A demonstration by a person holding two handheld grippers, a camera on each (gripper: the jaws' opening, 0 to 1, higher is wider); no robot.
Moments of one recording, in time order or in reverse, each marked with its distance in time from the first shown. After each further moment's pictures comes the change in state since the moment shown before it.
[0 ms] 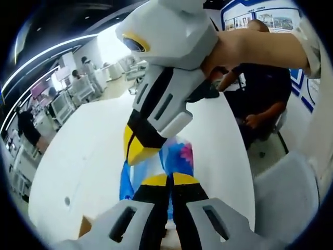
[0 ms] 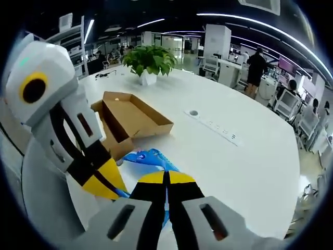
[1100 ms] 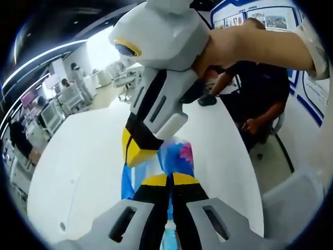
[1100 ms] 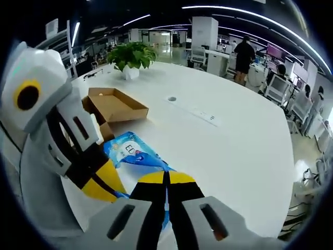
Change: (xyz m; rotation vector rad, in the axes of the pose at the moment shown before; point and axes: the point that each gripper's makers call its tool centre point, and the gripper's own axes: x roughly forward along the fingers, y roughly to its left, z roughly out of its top) left arm 0.066 0.001 0.038 0.049 -0.026 -0.078; right arm -0.024 -0.066 -0.042 0.082 0.048 -0.050
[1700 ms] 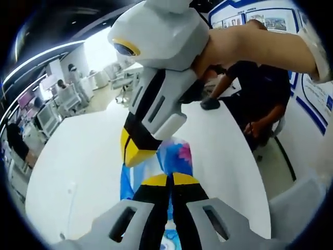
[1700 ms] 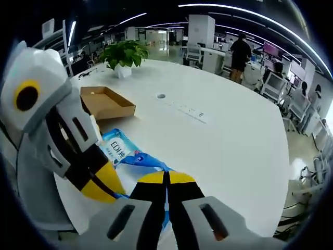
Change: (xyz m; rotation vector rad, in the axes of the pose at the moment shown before) left arm 0.029 0.019 0.017 -0.002 -0.020 -0.029; right arm 0.000 -0.041 -0.006 0.007 0.018 -0.030
